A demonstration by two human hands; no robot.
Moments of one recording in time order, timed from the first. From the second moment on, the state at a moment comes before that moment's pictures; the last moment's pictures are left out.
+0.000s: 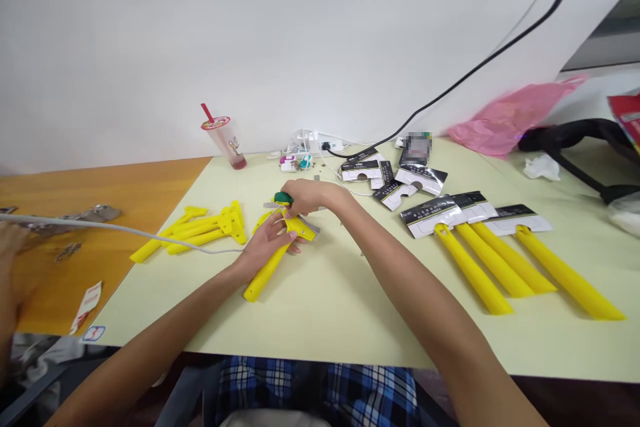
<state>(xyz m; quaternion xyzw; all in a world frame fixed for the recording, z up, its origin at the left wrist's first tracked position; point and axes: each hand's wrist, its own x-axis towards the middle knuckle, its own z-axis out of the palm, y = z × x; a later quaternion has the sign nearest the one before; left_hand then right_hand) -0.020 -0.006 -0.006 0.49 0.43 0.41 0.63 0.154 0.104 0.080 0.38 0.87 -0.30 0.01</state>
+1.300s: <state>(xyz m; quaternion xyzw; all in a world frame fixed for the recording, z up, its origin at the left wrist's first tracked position) -0.044 -0.010 -0.022 0.88 0.38 0.29 -0.02 0.178 0.109 0.090 0.34 0.84 -0.43 0.00</state>
